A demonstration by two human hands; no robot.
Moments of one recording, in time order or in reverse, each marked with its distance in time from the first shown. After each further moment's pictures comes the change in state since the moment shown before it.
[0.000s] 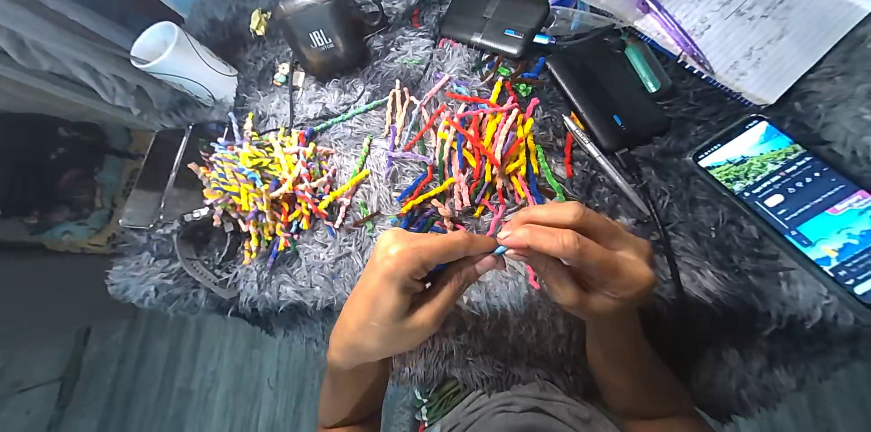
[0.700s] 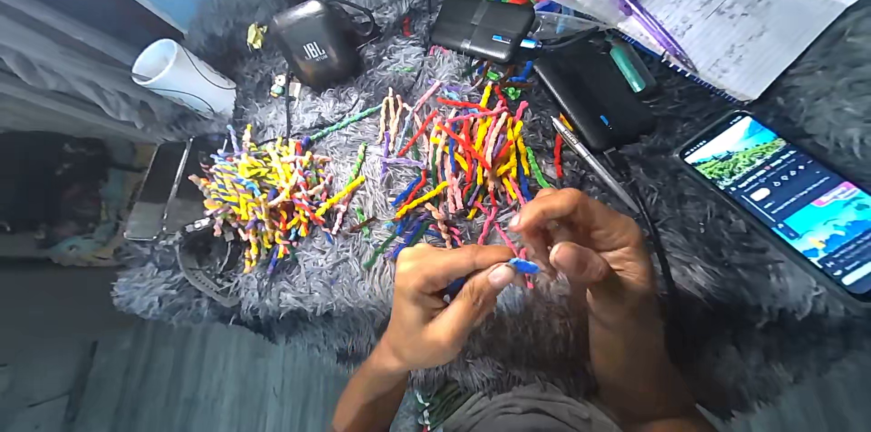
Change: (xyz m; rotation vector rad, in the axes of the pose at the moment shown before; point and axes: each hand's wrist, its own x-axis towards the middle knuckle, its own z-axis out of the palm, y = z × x) left_hand 0.004 -0.005 0.046 -0.293 0.215 0.076; right_hand 0.003 -0.010 -0.013 0.609 -0.047 0.392
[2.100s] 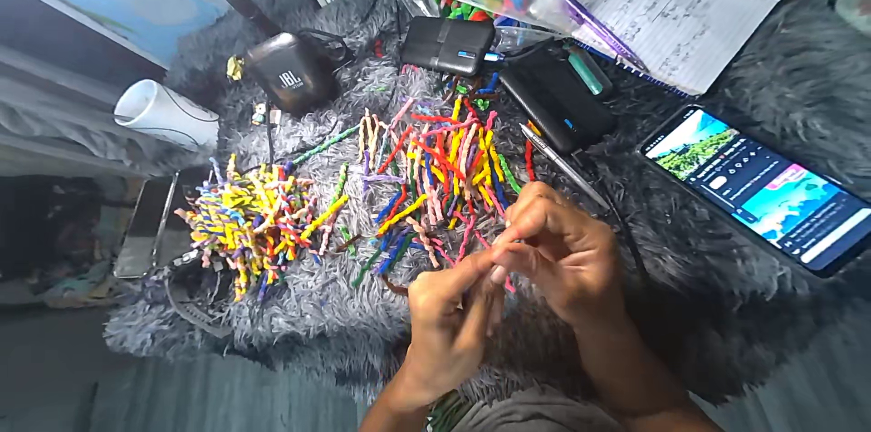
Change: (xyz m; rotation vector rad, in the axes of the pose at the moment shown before) left_hand -0.010 -0.011 0.030 0.161 0.071 -0.045; right_hand -0.001 0.001 0.007 -0.239 0.237 -0.071
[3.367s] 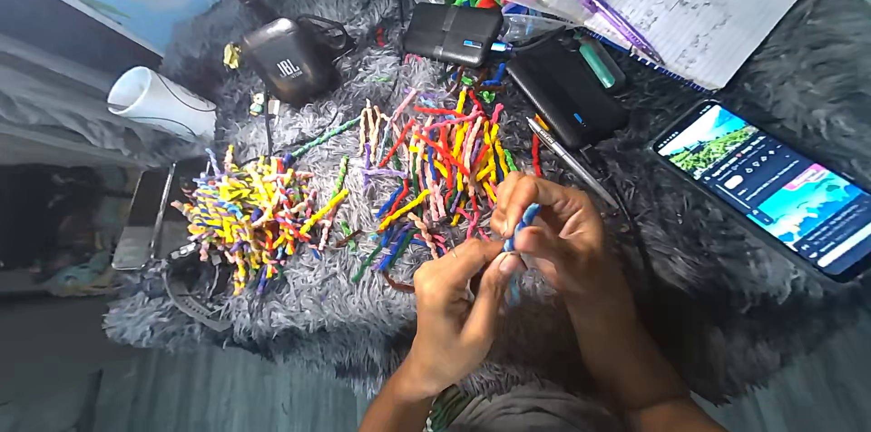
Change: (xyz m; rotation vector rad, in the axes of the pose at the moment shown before) left_hand 0.007 -0.003 0.003 0.075 0.040 0.005; right_hand 0.009 0.019 -0.008 0.403 -0.118 0.185
